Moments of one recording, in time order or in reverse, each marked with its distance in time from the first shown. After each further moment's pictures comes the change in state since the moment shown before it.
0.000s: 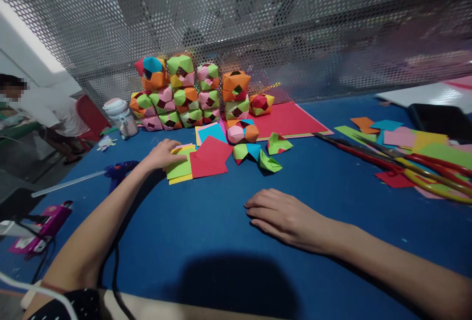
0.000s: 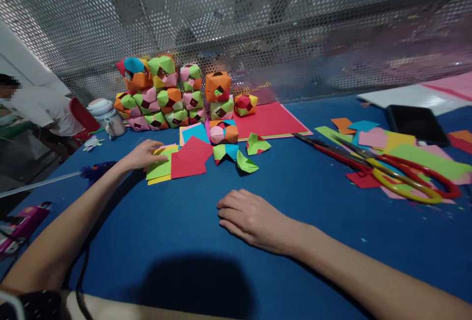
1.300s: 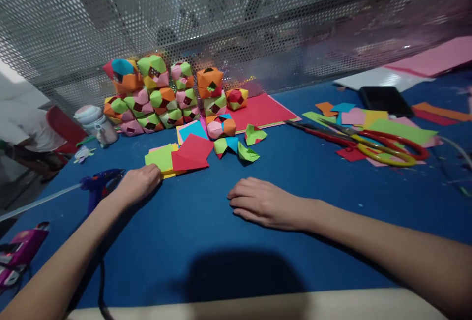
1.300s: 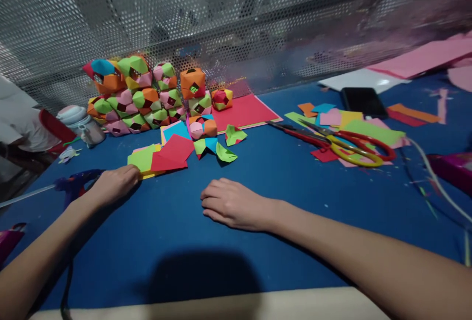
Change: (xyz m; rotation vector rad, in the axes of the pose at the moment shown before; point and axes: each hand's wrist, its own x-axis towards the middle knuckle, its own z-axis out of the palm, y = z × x) left_hand -0.068 0.032 -0.007 0.558 -0.068 0.319; right_hand 0.003 0.002 -0.005 -0.021 -0.065 0.021
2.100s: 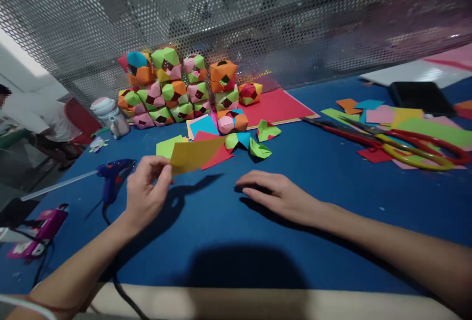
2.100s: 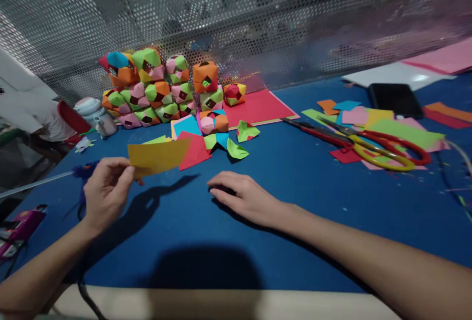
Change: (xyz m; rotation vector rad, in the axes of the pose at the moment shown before) left_hand -0.036 0.072 -0.043 -1.038 0.765 -0.319; right_hand 0.002 -0.011 -0.003 0.480 0.228 0.356
